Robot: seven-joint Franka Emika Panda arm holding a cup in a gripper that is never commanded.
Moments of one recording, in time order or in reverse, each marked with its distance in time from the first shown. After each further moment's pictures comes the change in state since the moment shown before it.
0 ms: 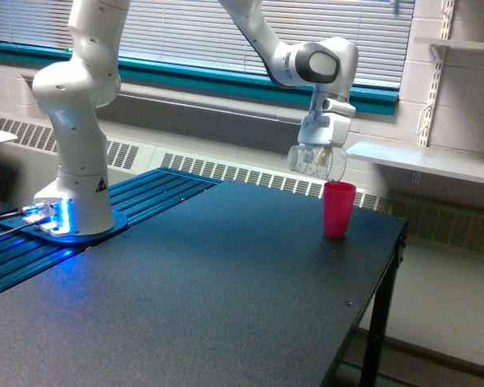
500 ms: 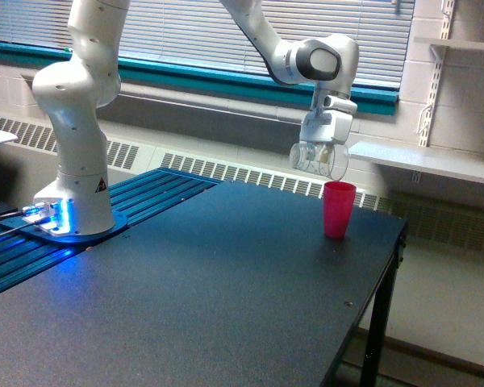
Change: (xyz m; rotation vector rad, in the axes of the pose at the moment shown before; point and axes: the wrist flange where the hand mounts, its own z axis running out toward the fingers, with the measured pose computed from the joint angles) arm 0.001 0.000 -0.006 0.008 0.011 0.001
